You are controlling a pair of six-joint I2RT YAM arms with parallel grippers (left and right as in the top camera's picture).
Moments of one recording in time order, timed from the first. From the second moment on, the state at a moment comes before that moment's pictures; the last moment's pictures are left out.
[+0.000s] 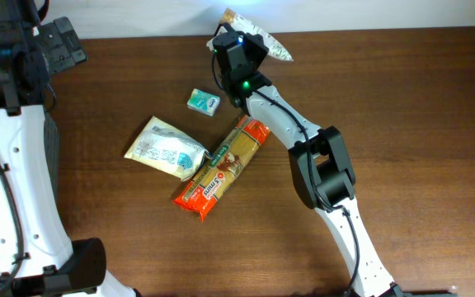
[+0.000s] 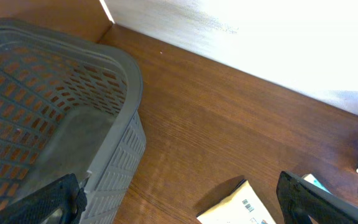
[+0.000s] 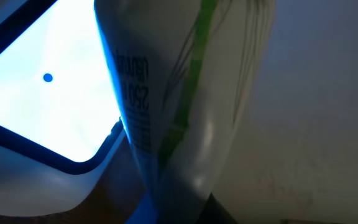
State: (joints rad) left arm 0.08 1.80 2.37 -1.35 -0.33 -0.24; right arm 0.49 2.62 2.24 -0.08 0.80 -0.84
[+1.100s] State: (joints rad) left arm 0.08 1.80 2.37 -1.35 -0.33 -0.24; right arm -0.23 1.96 1.48 -1.26 0.17 0.42
